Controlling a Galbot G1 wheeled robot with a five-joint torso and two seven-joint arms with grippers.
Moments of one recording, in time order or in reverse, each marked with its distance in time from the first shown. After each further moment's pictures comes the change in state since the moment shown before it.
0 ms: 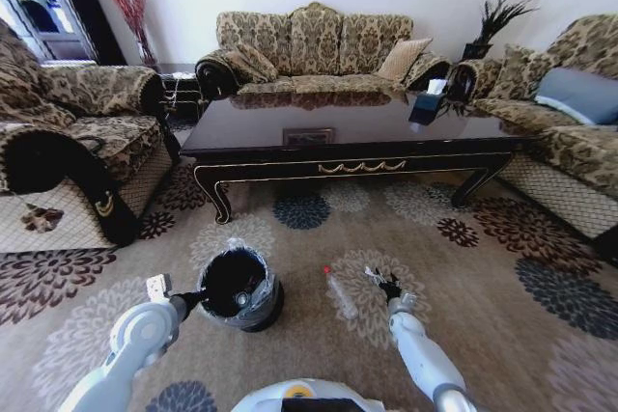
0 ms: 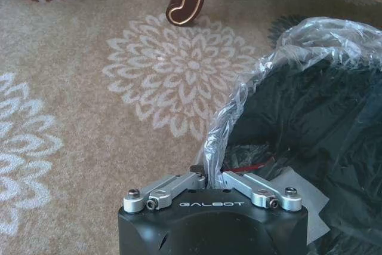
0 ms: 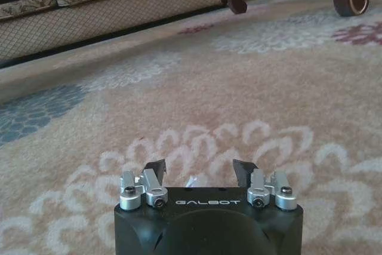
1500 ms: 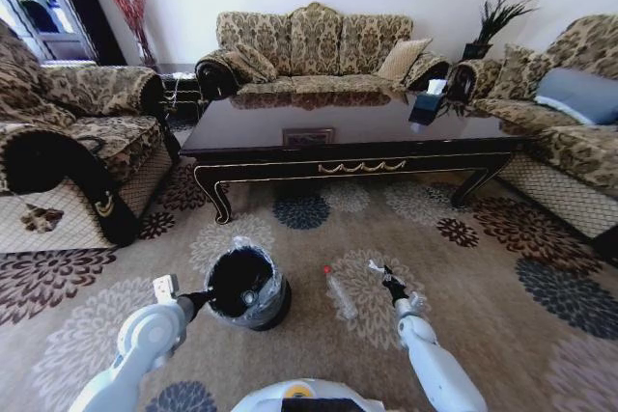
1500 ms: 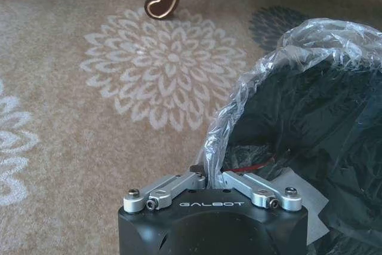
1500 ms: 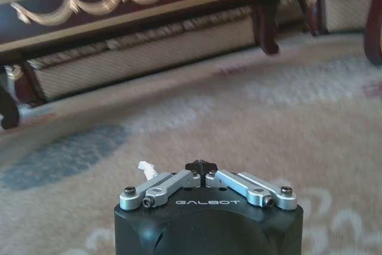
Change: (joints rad) left arm -0.005 -0.029 0.093 -0.049 0.043 0.000 -0.036; right arm -0.244 -0.095 0.023 0.426 0.046 -0.018 -0.044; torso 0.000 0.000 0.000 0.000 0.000
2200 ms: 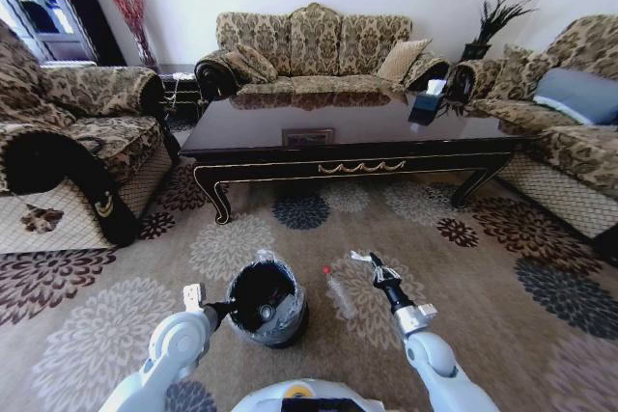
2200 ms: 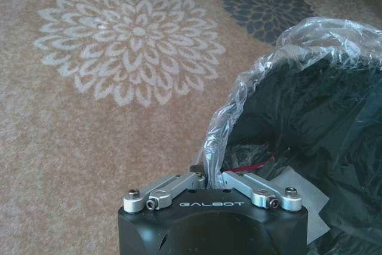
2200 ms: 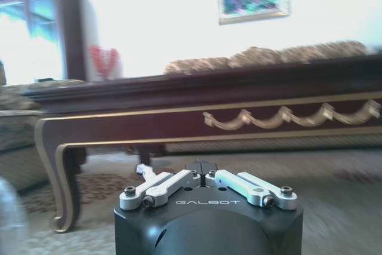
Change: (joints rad) left arm -0.041 -0.030 0.148 0.027 0.058 0.000 -0.003; right arm -0.361 -0.026 -0.050 0.714 -0.229 0.022 0.015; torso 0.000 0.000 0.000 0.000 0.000
